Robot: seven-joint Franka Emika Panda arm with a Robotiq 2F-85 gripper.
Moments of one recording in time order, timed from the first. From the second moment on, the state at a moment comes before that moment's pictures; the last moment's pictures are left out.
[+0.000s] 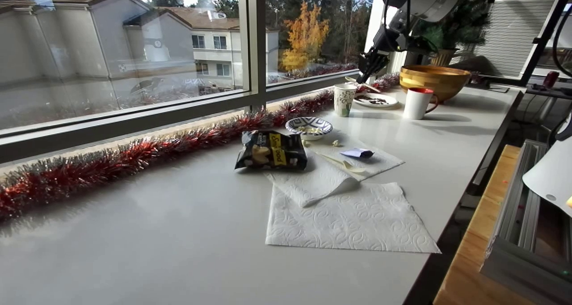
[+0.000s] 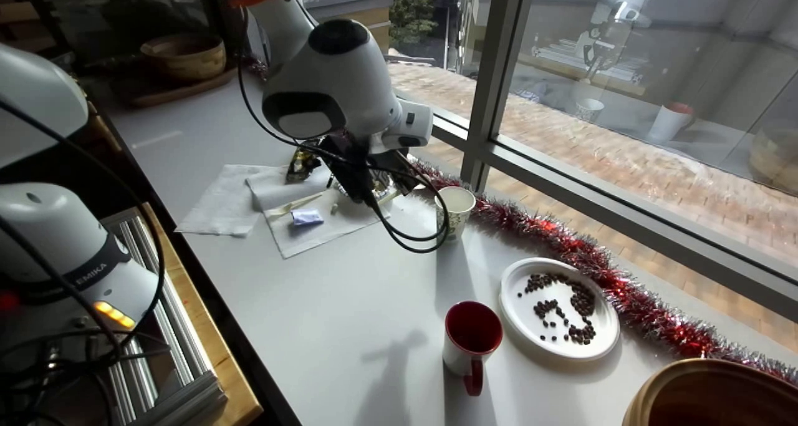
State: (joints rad) arm -1.18 0.26 0.83 -2.55 0.32 3.10 -0.55
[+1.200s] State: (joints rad) arm -1.10 0.33 0.79 -2.71 0.27 3.31 -0.69
